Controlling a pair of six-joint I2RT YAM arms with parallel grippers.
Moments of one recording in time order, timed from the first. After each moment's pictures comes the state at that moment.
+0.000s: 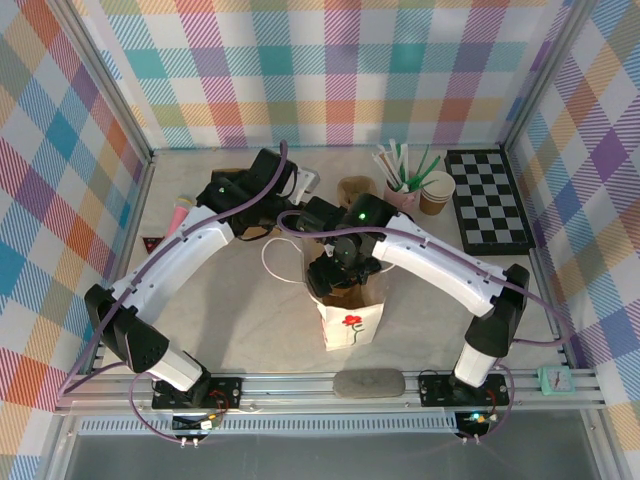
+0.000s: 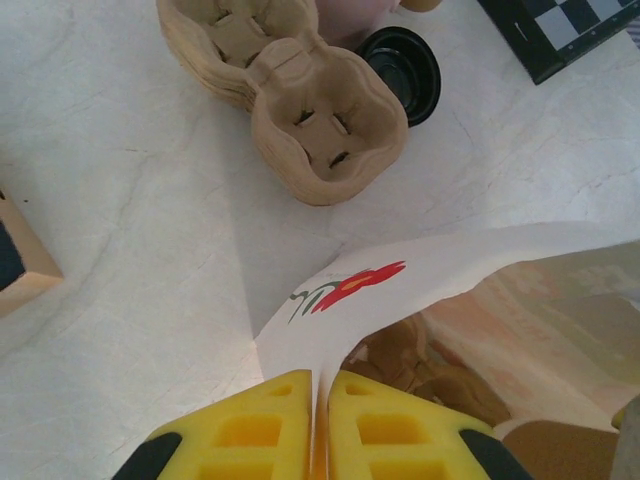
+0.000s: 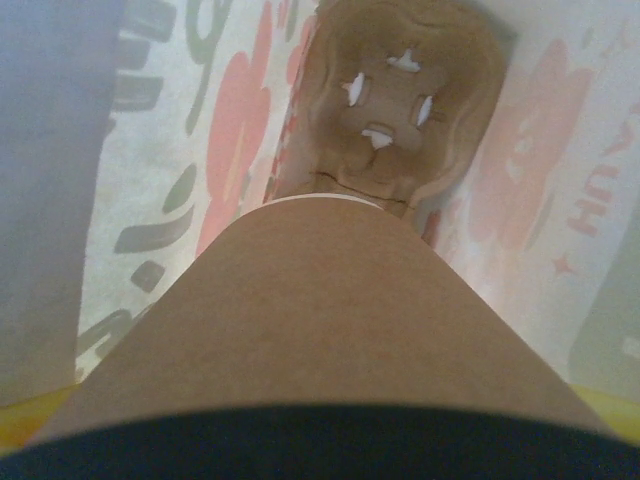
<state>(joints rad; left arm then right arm) -0.63 1.53 1.62 -0.98 0.14 -0.17 1.03 1.71 1.82 -1.51 0.03 0.52</state>
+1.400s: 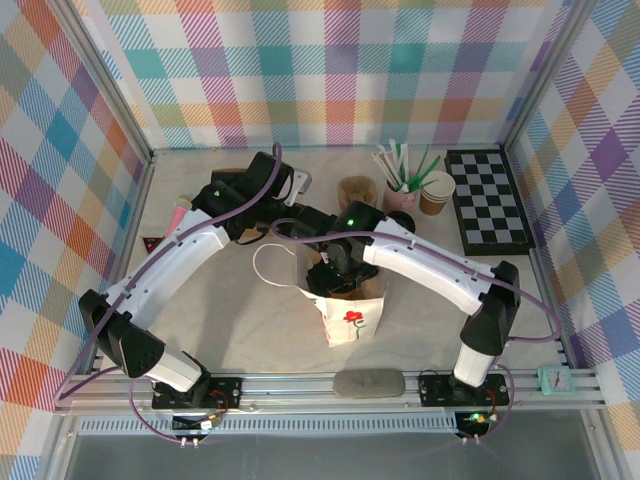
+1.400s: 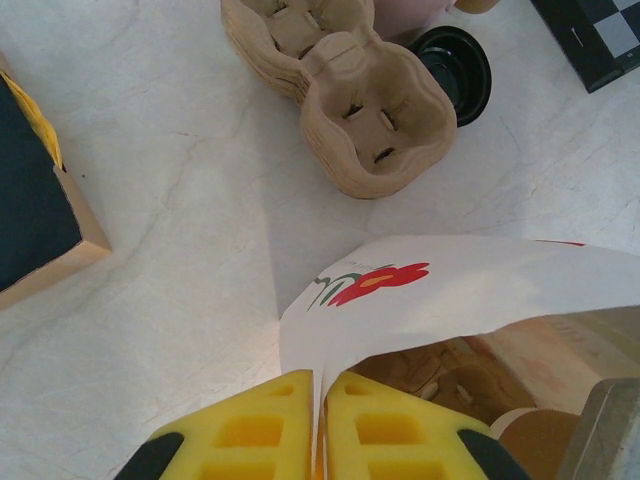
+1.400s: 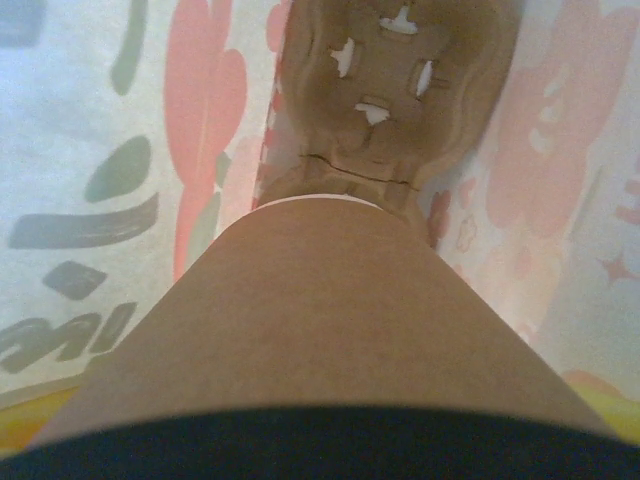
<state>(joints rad) -0.63 1.50 1.60 -1.00 0.06 -0.21 1.03 1.74 1.77 -1.50 0.08 0.53</state>
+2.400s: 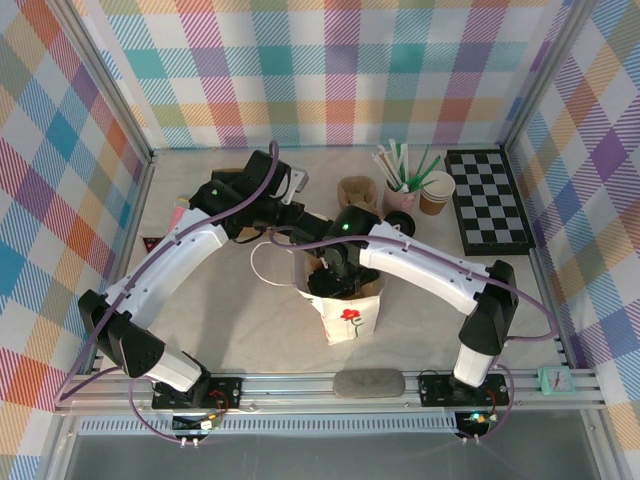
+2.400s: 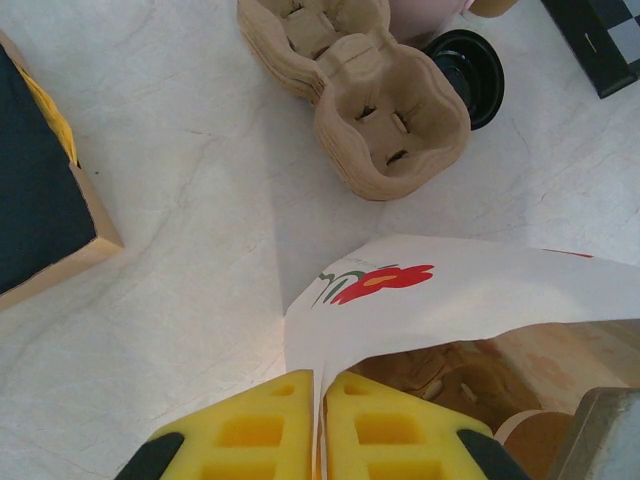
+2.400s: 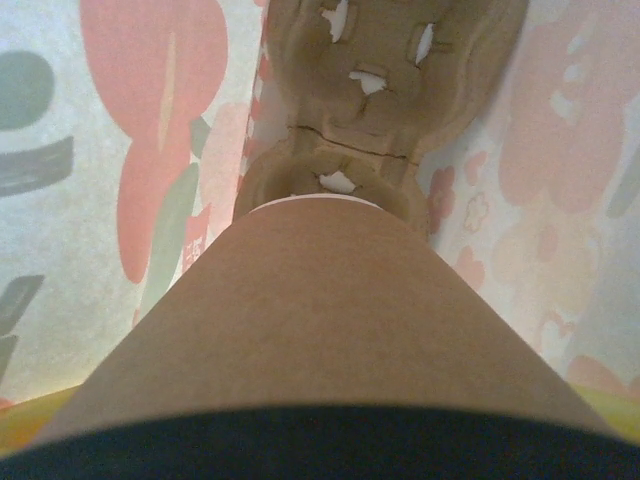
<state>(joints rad) -0.61 1.50 1.60 -1.00 0.06 -0.21 1.05 1.75 1.73 -1.49 0.07 0.53</state>
